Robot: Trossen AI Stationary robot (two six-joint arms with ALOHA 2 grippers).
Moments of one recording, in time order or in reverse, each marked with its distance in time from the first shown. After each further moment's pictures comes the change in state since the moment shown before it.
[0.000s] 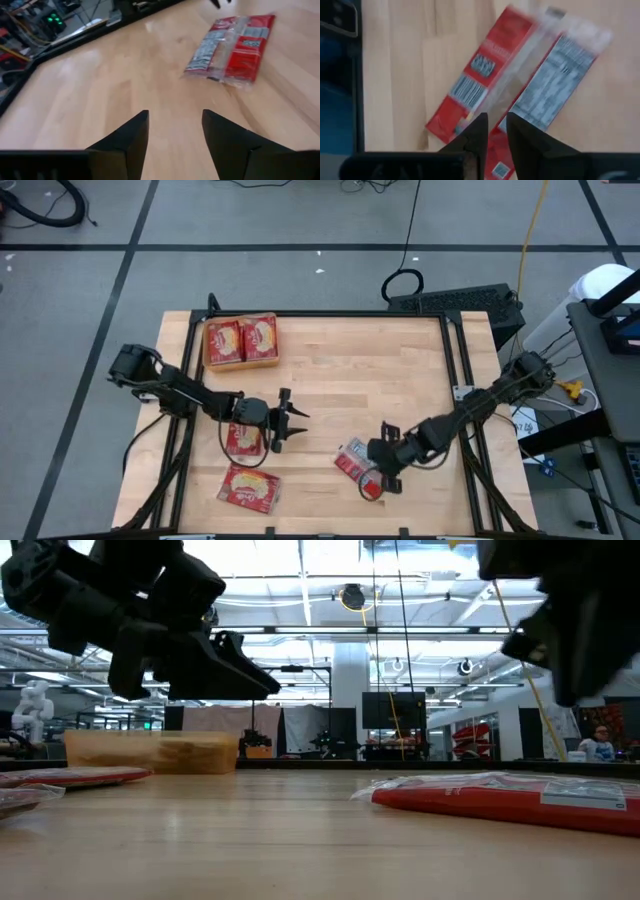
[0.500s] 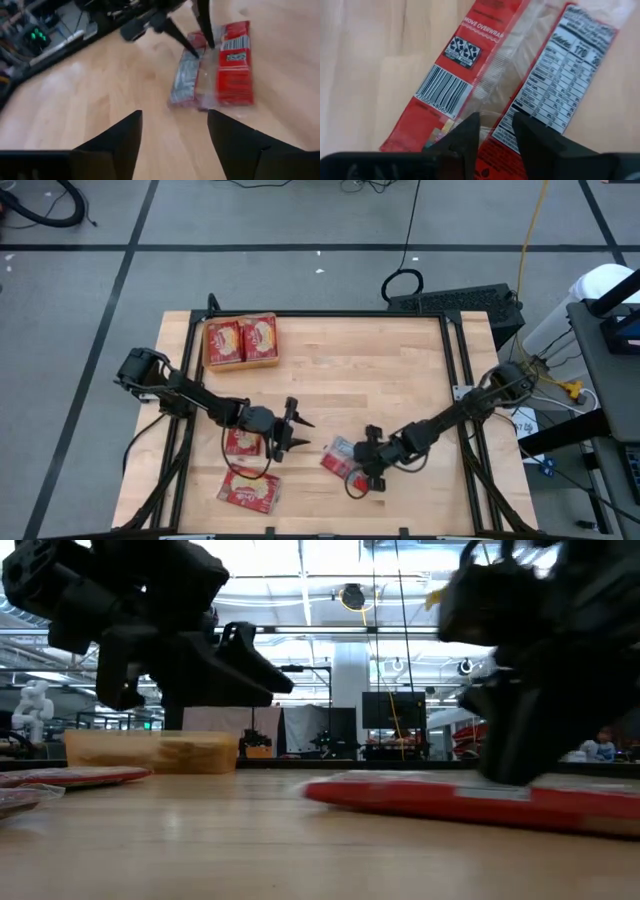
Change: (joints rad) left arm -0.048 0.081 0.068 -0.008 0.023 0.085; right arm -0.056 0.228 -0.069 0.280 0.087 -0.162
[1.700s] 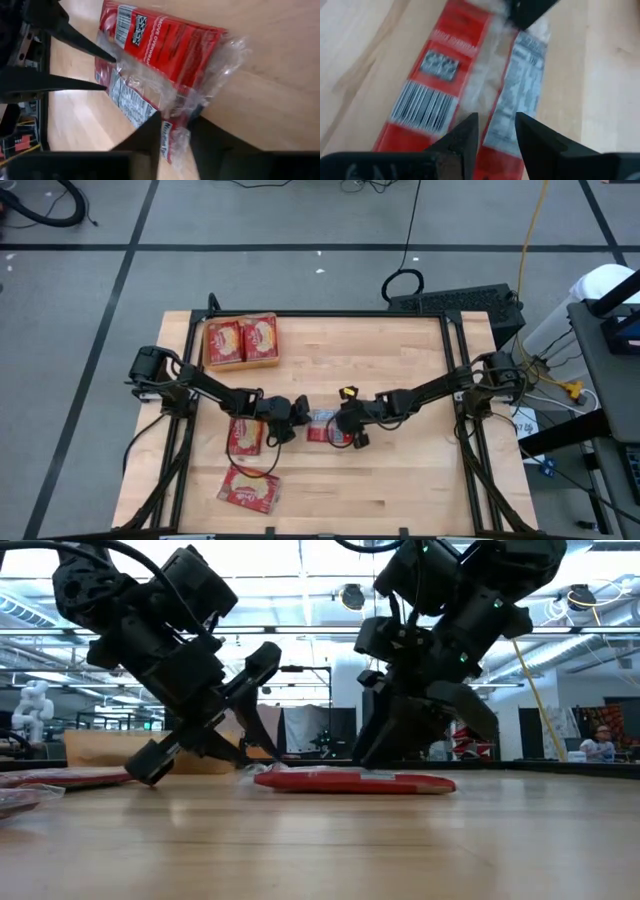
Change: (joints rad) left arm 0.140 0.096 0.076 -0.313 0.058 0.828; right arm -0.333 0.006 -0.006 0.233 0.000 -0.794
